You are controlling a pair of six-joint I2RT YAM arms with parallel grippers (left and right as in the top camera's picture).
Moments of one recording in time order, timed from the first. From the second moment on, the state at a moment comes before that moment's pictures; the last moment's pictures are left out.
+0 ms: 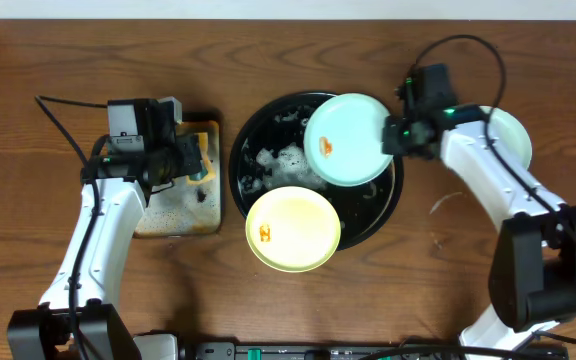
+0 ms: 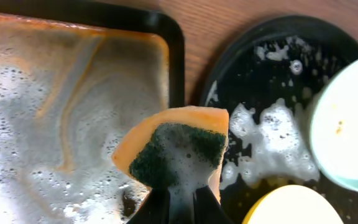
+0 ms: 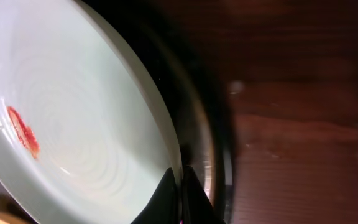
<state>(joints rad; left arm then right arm) 0.06 1.46 1.00 -0.55 0.31 -0.17 0.24 1.83 1.30 -0.64 -0.06 0.27</state>
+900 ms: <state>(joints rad) -0.28 1.52 1.00 -0.28 0.26 -0.25 0.36 1.94 1.31 -0.68 0.13 0.33</state>
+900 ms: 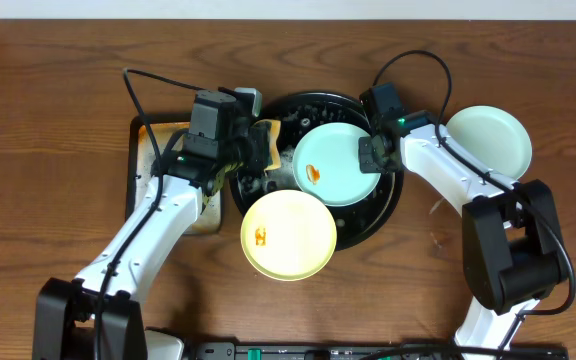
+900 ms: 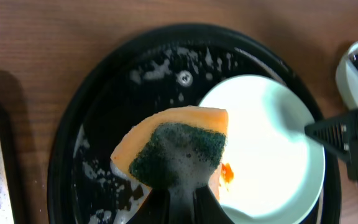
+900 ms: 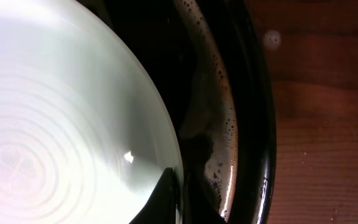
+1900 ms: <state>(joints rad) -0.50 1.86 1.00 0.06 0.25 -0.66 0.36 1.94 1.31 -0.67 0.13 0.33</state>
